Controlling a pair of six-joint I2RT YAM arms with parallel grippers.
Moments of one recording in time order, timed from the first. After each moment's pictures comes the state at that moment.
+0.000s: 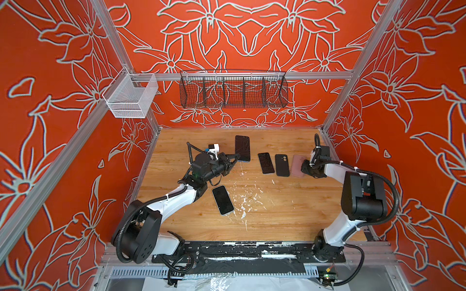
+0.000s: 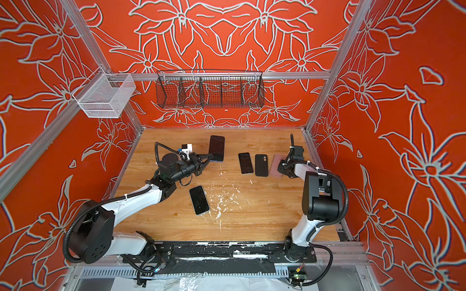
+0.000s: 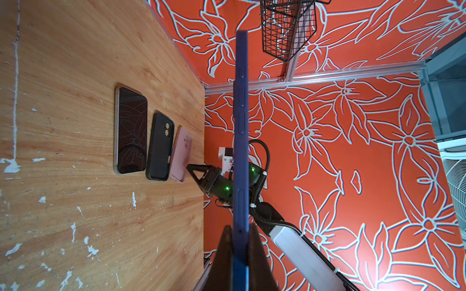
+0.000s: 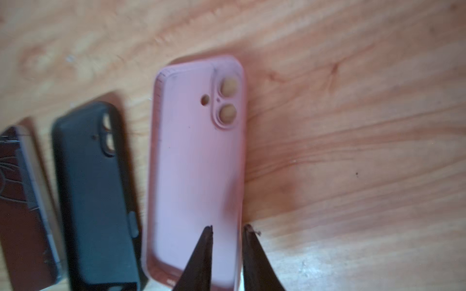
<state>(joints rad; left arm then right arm) -0.42 1.37 0.70 0.58 0.45 -1.39 -0.15 1.73 0.98 -0.29 -0.10 0.27</state>
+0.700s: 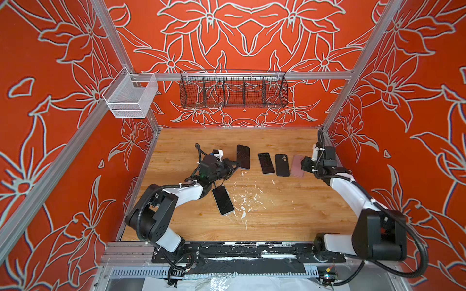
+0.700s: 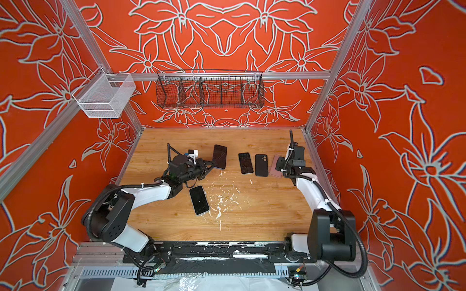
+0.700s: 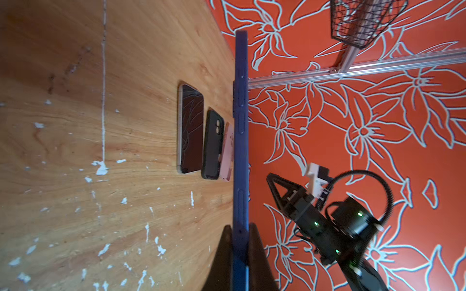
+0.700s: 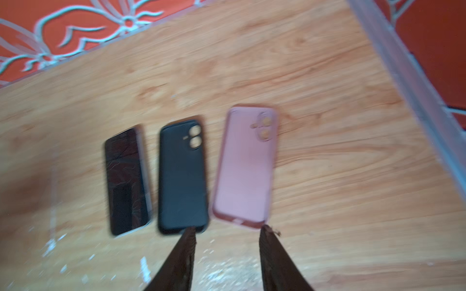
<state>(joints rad) -0.42 1.60 0.70 0.61 0.45 -1.26 0.00 1.29 0.85 -0.32 -0.06 0.29</state>
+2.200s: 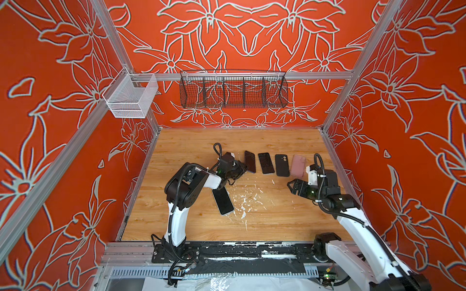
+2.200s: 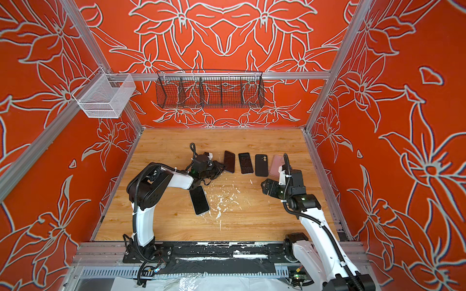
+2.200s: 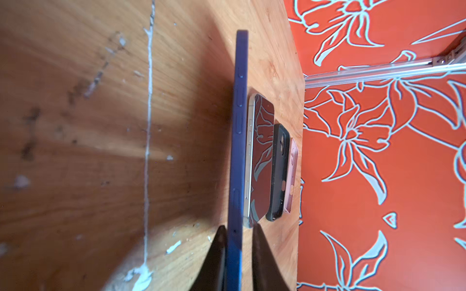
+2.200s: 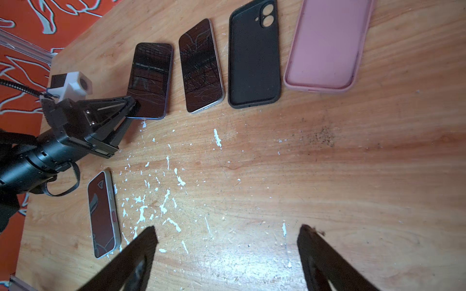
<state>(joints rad) -0.49 2.04 0.98 0.61 0.33 -1.18 0.11 0.82 0.59 -0.58 -0.26 0.46</state>
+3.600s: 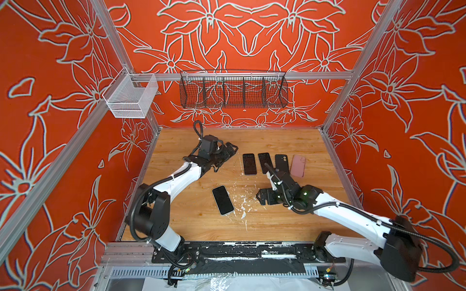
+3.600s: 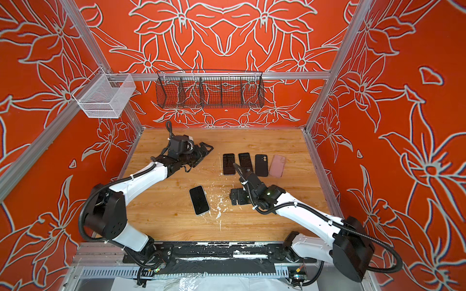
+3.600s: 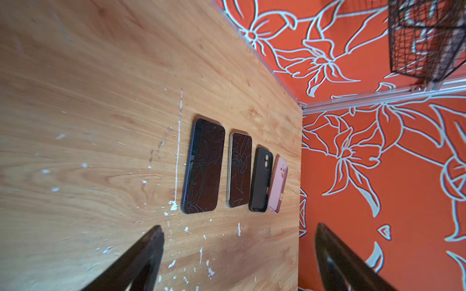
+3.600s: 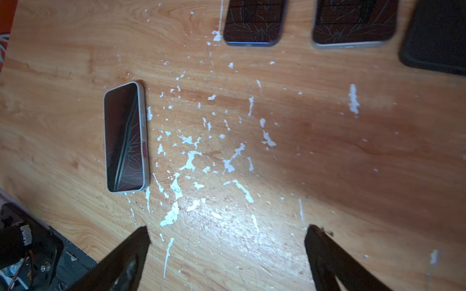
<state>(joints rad) -0.31 1.54 1.13 -0.19 0.28 -0.95 0.83 1.22 0.79 -0.51 0.05 0.62</state>
